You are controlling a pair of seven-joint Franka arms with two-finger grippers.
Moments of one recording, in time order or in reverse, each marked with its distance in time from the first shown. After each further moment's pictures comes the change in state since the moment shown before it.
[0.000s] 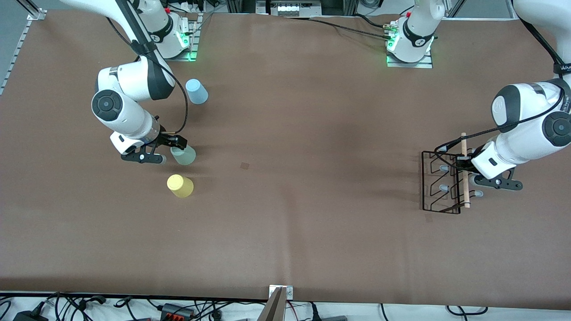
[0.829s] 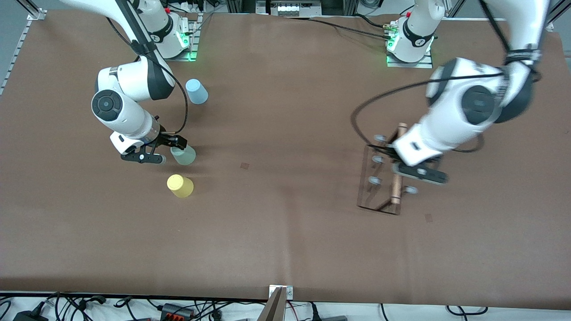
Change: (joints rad) left arm -0.135 0.006 -0.323 0.181 -0.006 -0.145 -0.393; right arm 0.000 0.000 -0.001 0.000 0.000 0.000 0.003
